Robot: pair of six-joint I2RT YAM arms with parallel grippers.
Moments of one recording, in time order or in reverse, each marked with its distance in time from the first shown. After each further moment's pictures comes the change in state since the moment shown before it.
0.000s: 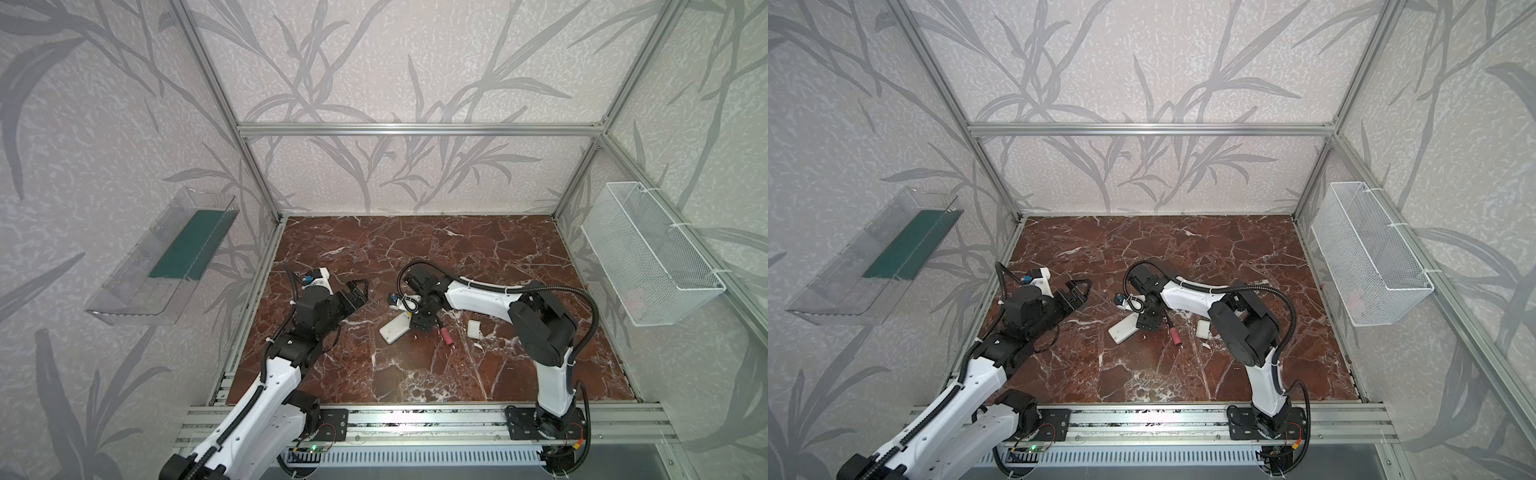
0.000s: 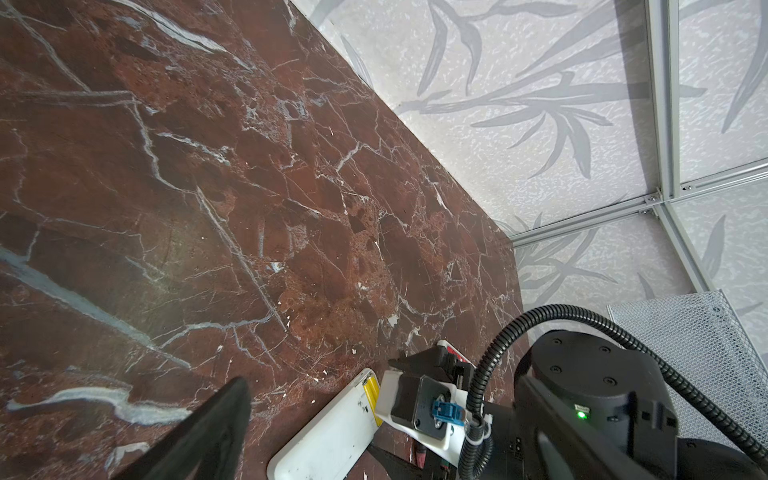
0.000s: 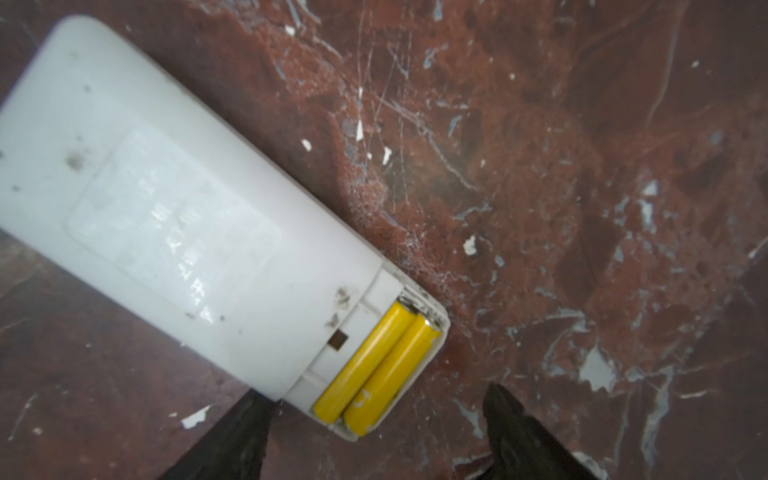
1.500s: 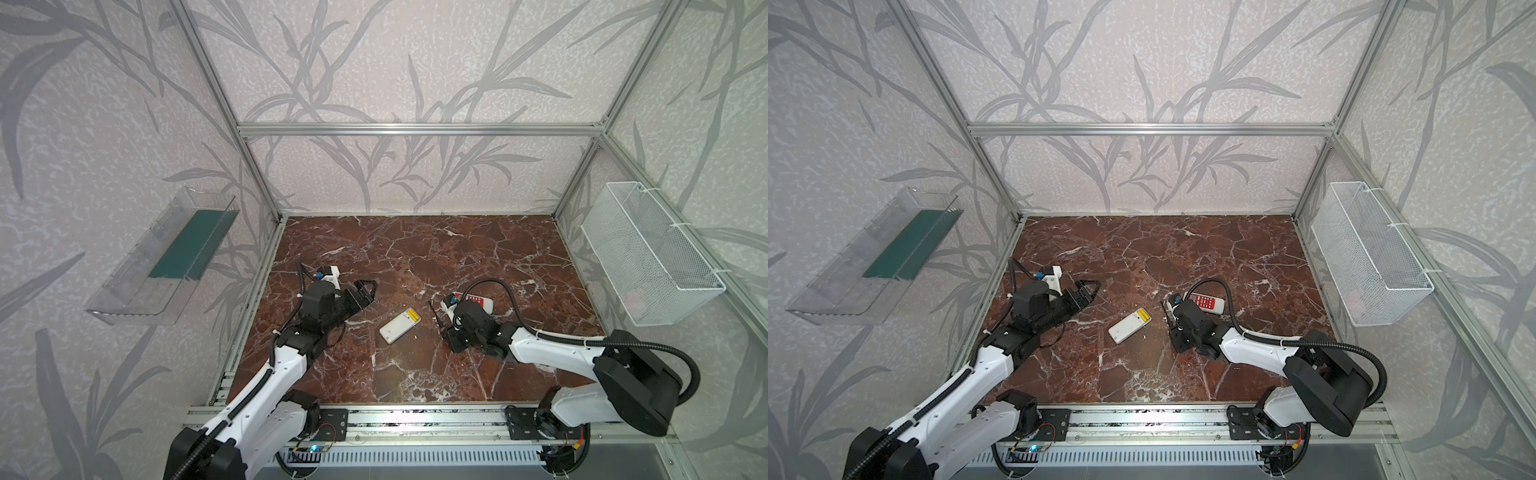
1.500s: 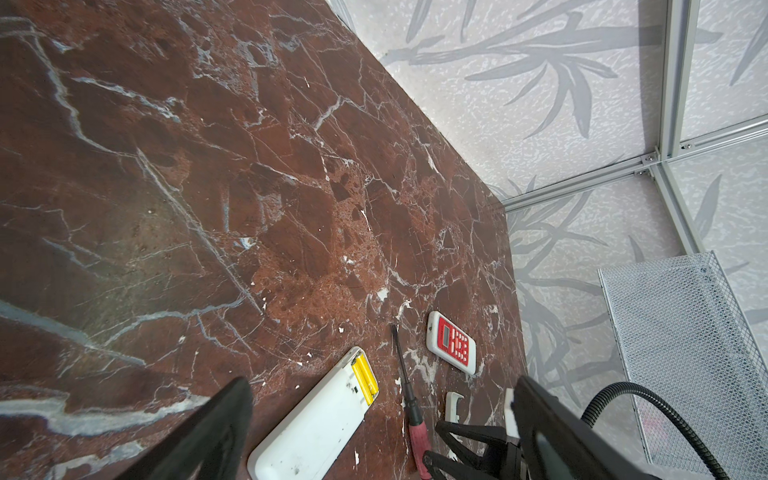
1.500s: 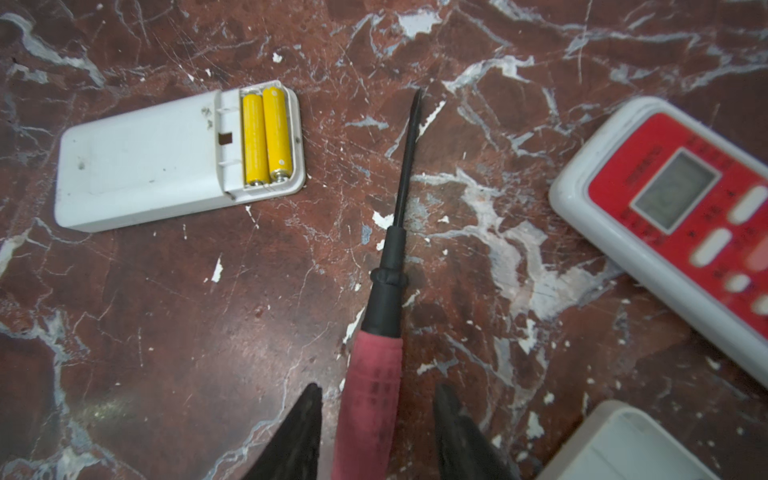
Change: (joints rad) left arm 0.000 0.116 0.008 0.068 0.124 0.016; right arm -0.013 -0.561 -0.748 0.497 0.089 0.851
